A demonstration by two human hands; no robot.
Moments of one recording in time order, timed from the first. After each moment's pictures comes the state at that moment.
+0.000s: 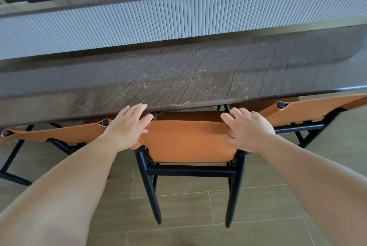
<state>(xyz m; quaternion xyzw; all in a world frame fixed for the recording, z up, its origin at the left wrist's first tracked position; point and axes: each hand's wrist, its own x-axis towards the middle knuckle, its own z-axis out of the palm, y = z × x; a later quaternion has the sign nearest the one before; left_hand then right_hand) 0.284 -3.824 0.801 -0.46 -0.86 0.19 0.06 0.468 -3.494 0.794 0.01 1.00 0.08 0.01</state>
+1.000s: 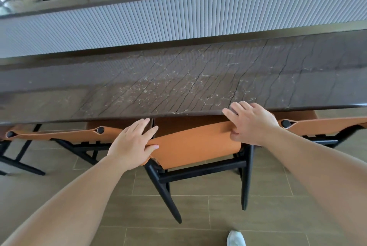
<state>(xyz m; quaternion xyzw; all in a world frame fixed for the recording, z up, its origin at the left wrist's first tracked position) 0.304 -3.778 0.786 -0.36 -0.93 0.07 -0.02 0.403 -3.413 0.800 -0.06 0.99 0.11 0.05</state>
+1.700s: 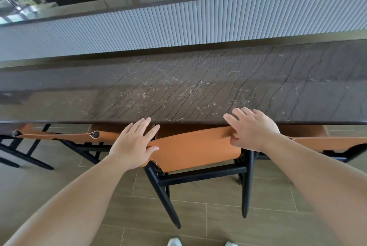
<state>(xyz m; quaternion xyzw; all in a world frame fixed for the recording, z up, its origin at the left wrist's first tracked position) 0.299 -3.729 0.791 -0.35 -0.93 0.12 0.01 0.388 -3.359 0.790 -0.08 0.99 0.09 0.04</state>
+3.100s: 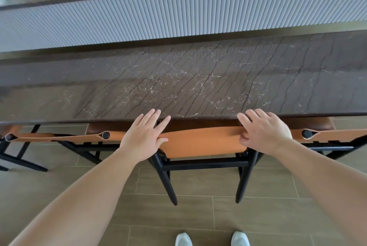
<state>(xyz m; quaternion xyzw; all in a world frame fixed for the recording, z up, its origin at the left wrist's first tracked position) 0.241 -3.770 0.765 -0.41 -0.91 0.10 0.02 0.377 -3.418 0.774 -0.01 1.00 0.10 0.02</state>
